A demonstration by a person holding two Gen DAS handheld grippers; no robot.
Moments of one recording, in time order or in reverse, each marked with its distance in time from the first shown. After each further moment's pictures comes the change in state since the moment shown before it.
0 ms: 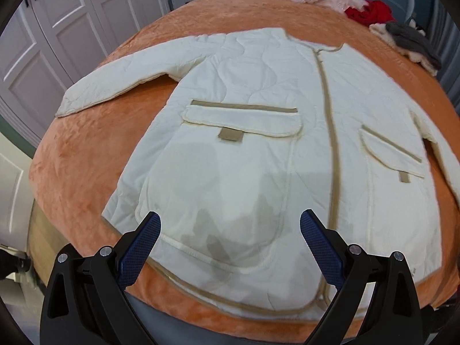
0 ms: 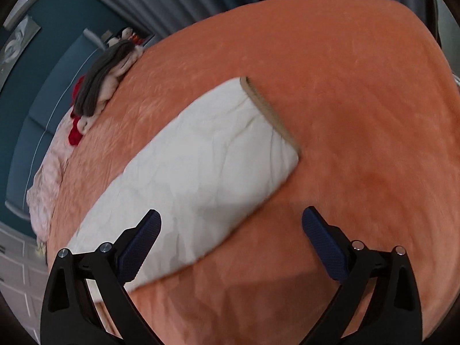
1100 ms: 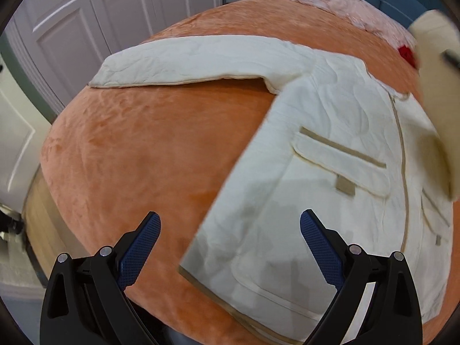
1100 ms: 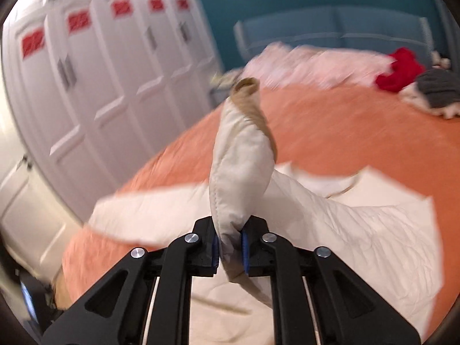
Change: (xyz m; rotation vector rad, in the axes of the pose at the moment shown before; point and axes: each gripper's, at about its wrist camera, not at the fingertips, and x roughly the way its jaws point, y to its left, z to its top) left arm 0.033 0.128 0.033 -0.240 -0.007 0.019; right arm -0.142 0.449 -0.358 -1.165 0.230 0.845
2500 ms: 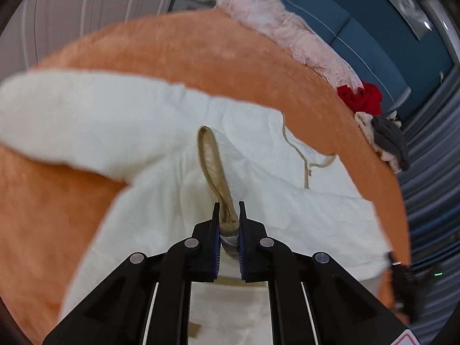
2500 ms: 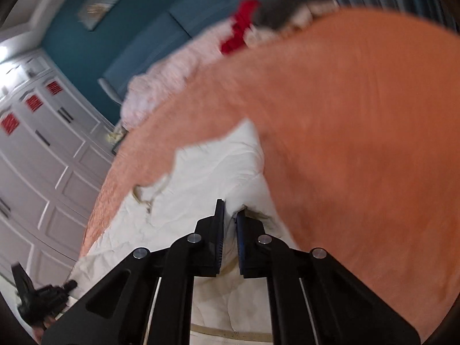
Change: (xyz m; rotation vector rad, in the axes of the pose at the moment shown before) left arm 0.036 -0.109 0.122 -0.043 -0.084 -0.412; right arm -0.088 -0.244 -0.104 0.610 -0.147 -0.306
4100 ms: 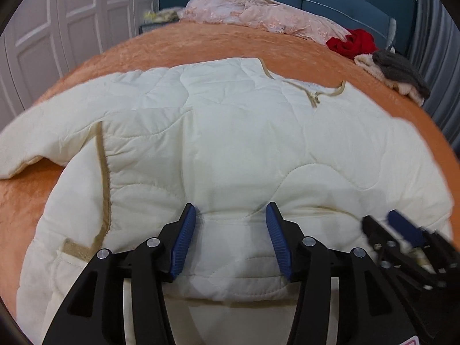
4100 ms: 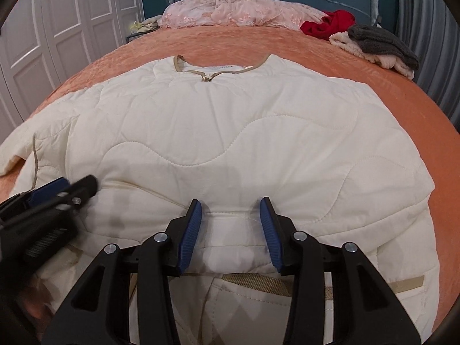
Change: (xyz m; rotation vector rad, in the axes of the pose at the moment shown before) left arm 0.083 -0.044 -0.076 0.290 -0.038 0.145; right arm 0.084 0.132 -0.143 -0.594 0.198 -0.189
